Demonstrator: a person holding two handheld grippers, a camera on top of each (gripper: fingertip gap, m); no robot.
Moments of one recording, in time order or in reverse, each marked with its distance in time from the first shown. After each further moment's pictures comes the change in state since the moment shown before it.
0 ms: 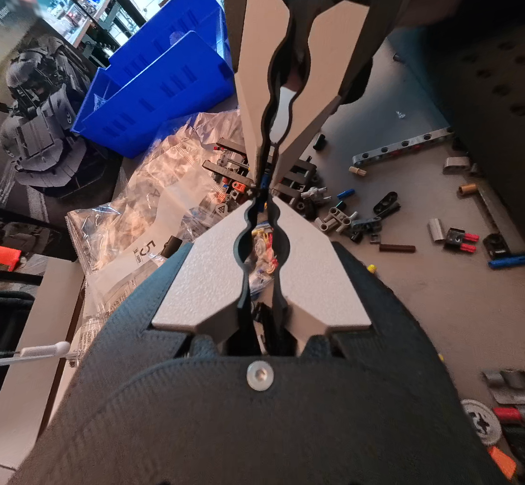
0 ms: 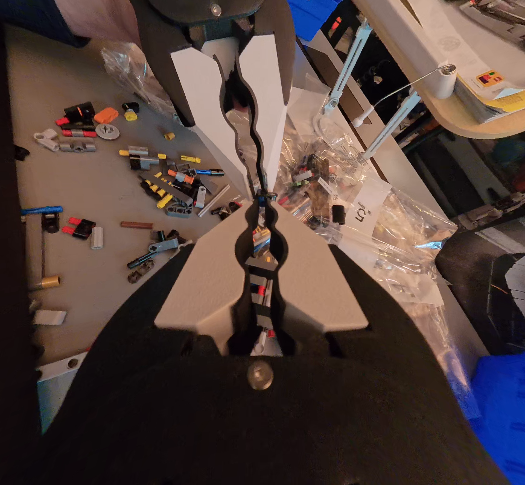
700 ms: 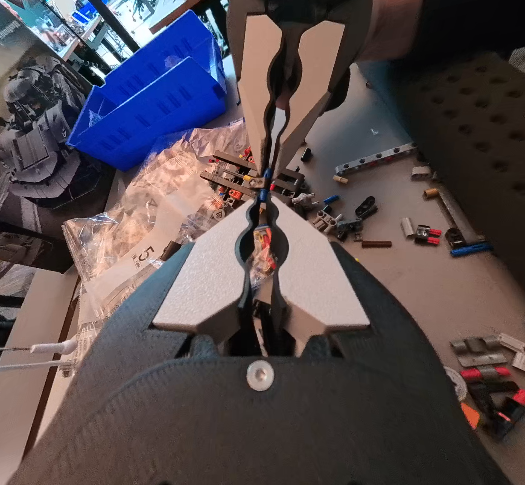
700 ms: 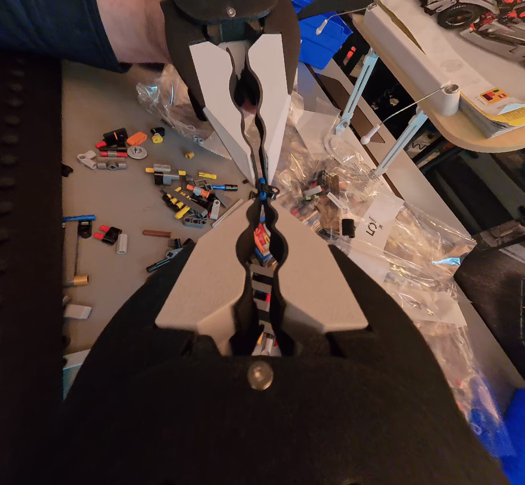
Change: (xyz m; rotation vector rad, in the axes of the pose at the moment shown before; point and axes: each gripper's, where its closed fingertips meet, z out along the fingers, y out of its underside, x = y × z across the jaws) left arm 0.001 -0.011 -0.020 0.065 0.059 -0.021; right arm -0.004 -0.012 -0.009 0.090 -0.073 0.039
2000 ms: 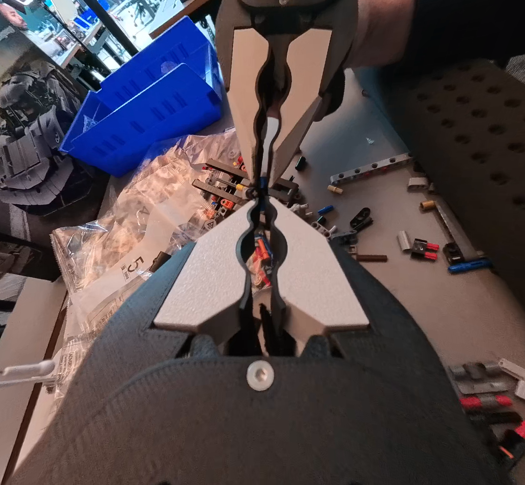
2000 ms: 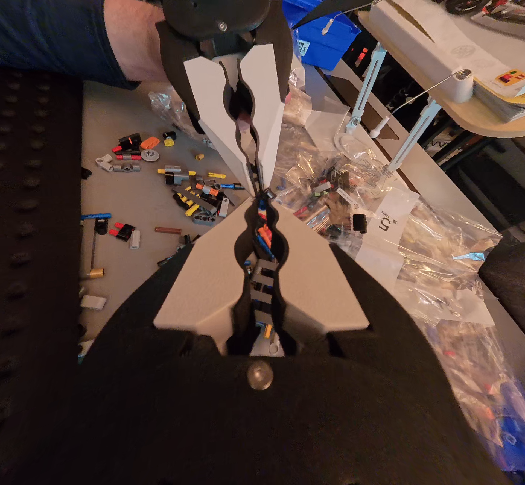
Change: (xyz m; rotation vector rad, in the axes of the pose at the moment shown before) left arm 0.008 -0.005 0.012 0.014 -0.001 -0.003; right arm -0.003 0.005 -0.005 0.026 -0.047 0.056
